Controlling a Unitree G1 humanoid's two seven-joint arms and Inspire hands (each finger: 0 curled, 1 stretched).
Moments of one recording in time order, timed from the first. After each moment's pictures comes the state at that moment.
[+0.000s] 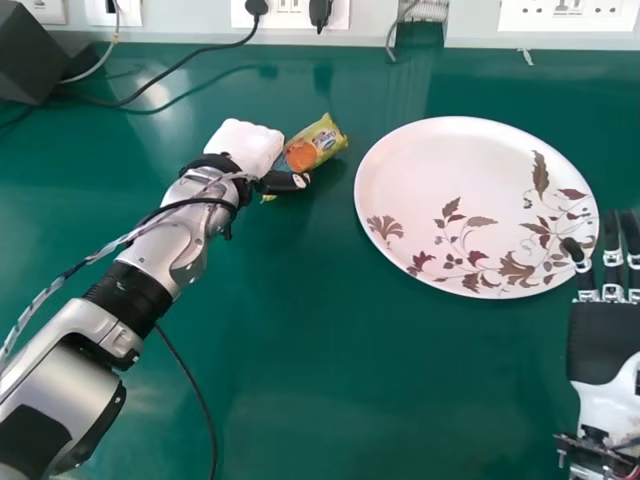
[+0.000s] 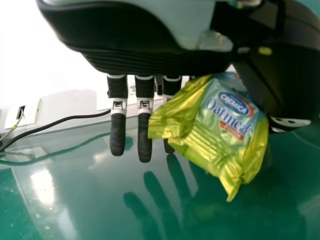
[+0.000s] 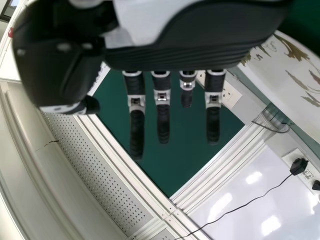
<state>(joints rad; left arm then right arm) -0.95 0.41 -0.60 0.60 0.99 0.17 -0.26 0.33 0.07 -0.27 -0.25 0.93 -0.34 0.47</state>
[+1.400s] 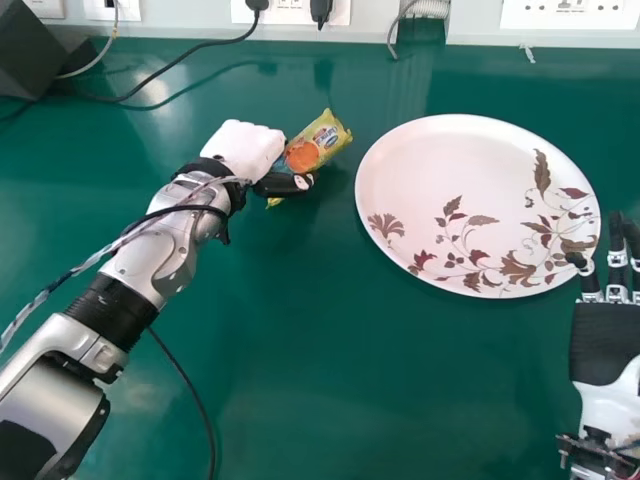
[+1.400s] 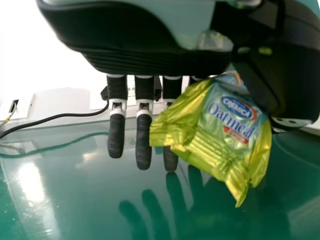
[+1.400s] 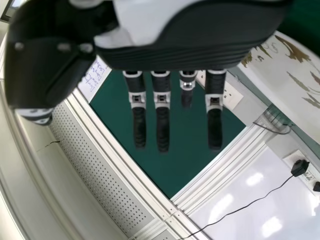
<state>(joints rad) -0.88 0.46 -0.56 0.45 0.96 0.16 -0.26 0.33 0.07 -0.27 -0.25 0.93 -0.36 0.47</state>
